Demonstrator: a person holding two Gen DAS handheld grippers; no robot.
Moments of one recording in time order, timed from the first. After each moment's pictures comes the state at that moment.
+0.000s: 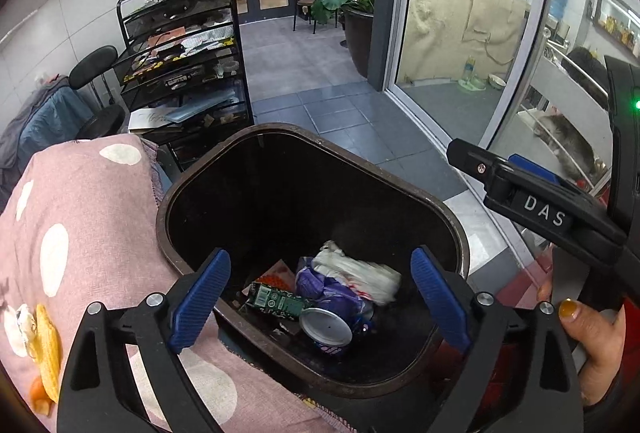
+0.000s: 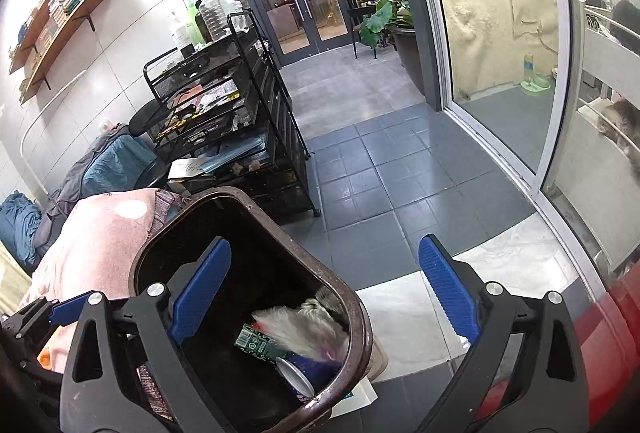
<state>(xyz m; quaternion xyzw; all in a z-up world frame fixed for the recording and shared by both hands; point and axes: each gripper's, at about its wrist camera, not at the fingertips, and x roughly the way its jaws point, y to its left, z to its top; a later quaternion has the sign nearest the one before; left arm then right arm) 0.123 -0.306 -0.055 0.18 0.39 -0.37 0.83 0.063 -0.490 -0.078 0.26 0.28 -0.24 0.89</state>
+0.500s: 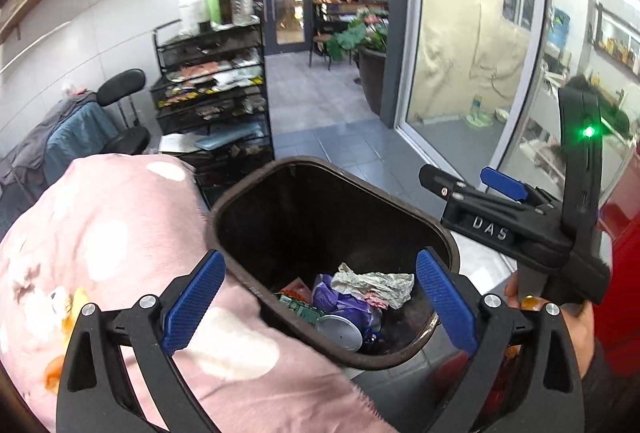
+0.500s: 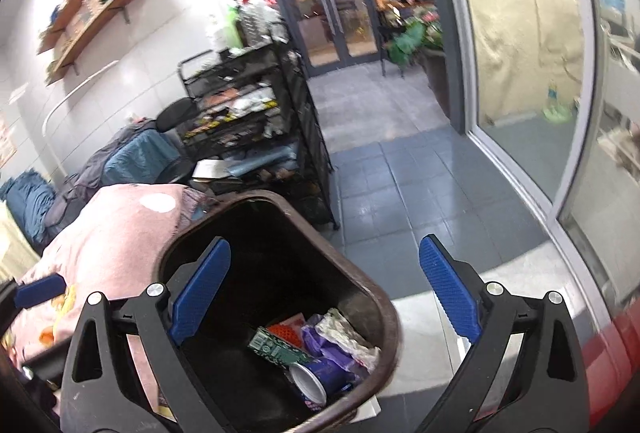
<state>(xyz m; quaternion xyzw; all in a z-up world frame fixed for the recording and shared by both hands) 0.099 -0.249 -0.014 0.14 0.33 -0.35 0.87 0.060 -0.449 -0.061 0.19 0.24 -0.19 0.93</state>
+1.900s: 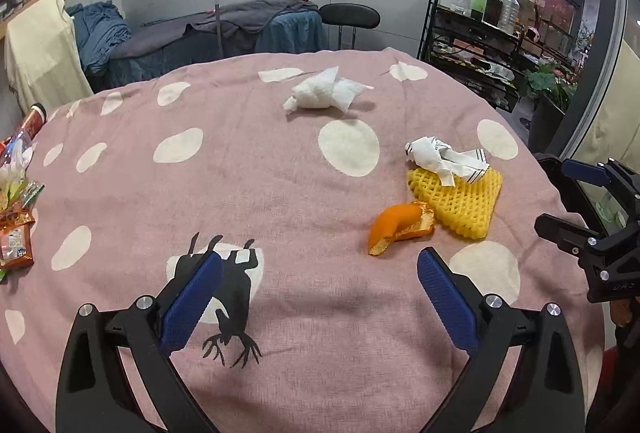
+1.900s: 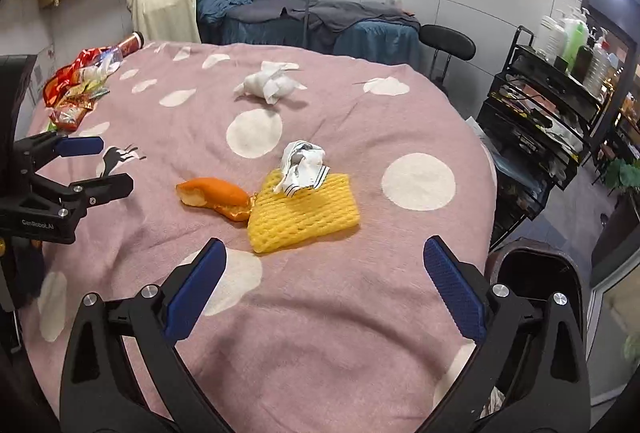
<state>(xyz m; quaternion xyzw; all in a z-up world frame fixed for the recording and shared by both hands) 0.146 0.083 -0.052 0.01 0.40 -0.07 0.91 0.186 -0.124 -0.043 -0.11 0.38 0.18 0.90</state>
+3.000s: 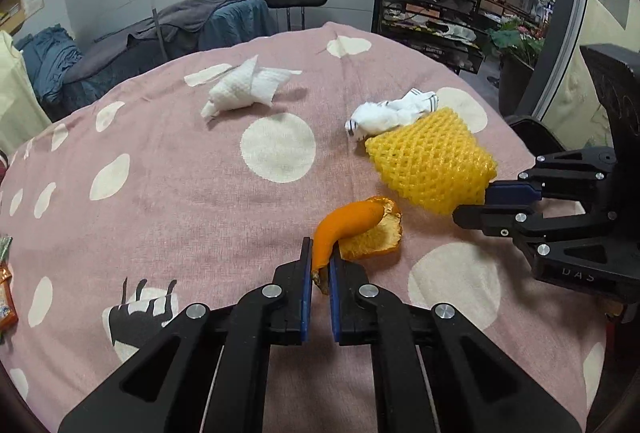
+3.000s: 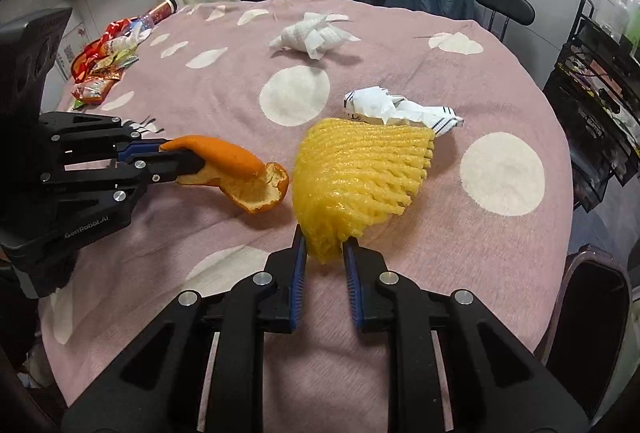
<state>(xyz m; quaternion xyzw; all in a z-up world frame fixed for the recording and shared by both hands) 0.164 0.039 -0.057 0.06 0.42 -0.14 0.90 0.214 -0.110 -0.067 -0.07 0.44 0.27 0.85</state>
